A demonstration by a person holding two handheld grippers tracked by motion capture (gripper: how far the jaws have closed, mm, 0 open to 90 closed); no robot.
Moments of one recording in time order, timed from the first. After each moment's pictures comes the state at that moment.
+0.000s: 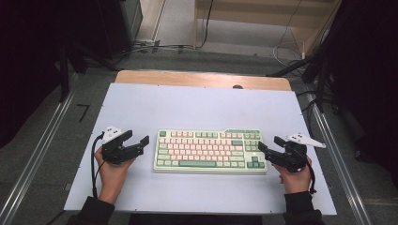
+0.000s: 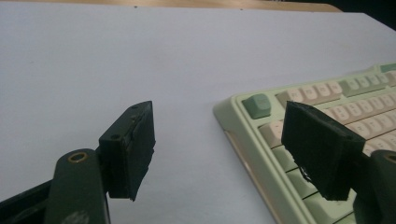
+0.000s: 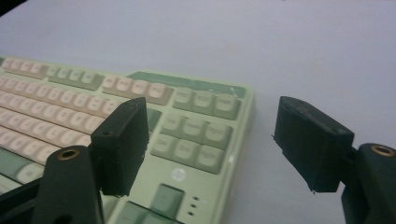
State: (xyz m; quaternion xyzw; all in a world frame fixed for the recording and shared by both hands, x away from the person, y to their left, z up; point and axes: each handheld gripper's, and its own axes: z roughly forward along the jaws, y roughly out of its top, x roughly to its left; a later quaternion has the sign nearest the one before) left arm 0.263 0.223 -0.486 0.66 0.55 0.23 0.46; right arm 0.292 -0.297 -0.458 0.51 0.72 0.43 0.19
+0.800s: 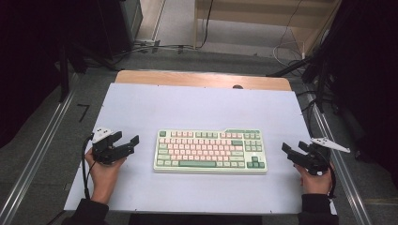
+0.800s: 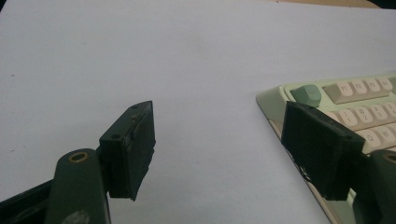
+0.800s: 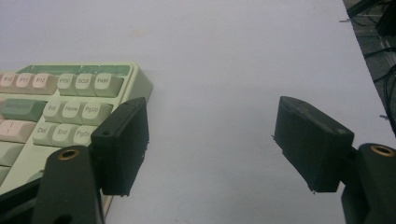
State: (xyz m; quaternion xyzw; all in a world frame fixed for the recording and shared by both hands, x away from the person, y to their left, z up) left arm 0.262 0.245 -0.491 0.65 0.58 0.24 0.44; right arm 0.296 -0.362 -0.473 0.58 0.68 0.39 0.22
